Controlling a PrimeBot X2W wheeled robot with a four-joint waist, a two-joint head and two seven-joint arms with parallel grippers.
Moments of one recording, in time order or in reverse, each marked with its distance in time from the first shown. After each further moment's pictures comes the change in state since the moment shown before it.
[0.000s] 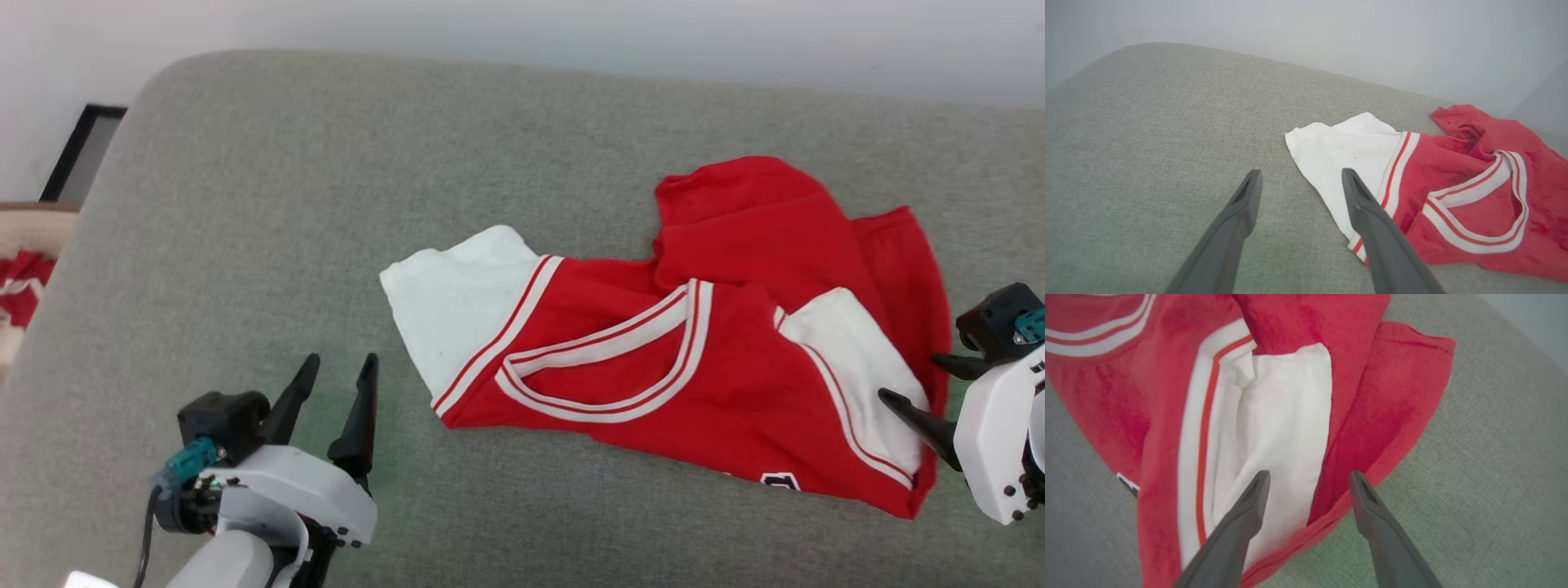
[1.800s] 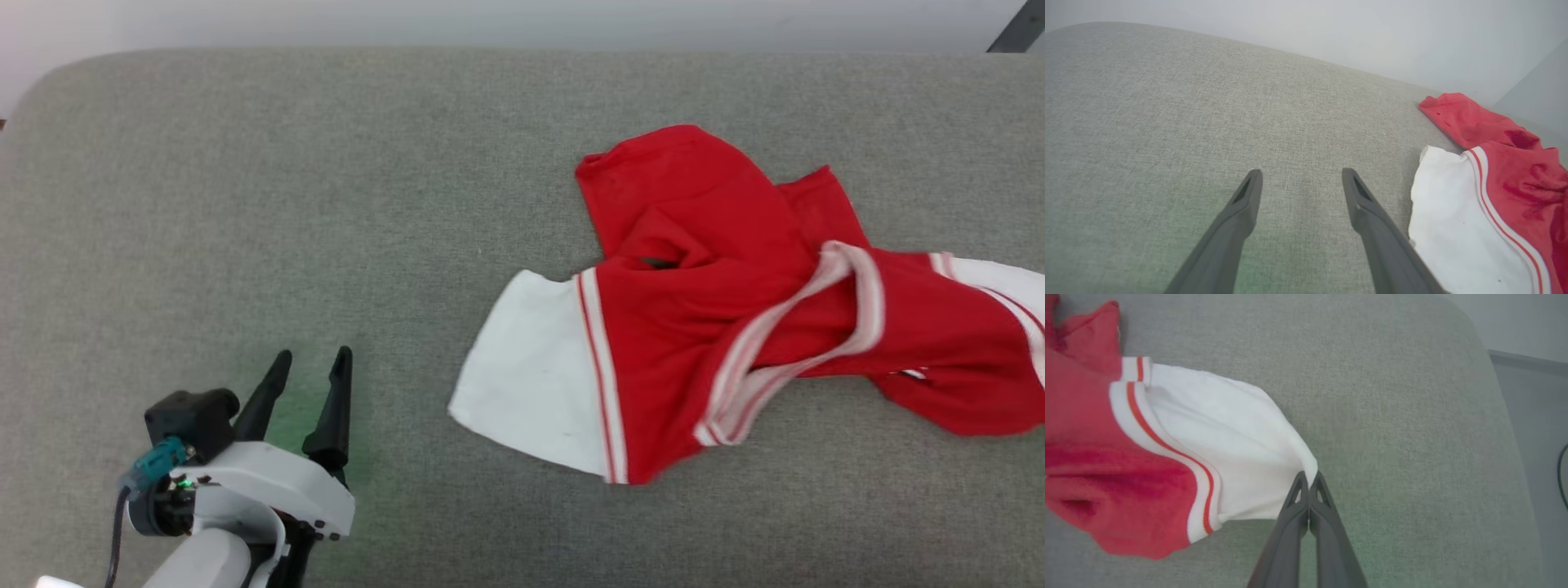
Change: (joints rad) left arm 0.013 0.024 0.031 -0.017 -0.036 0.020 -0.013; right arm 0.220 0.030 -0.504 0.260 0.051 0.000 -0.225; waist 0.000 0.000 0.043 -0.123
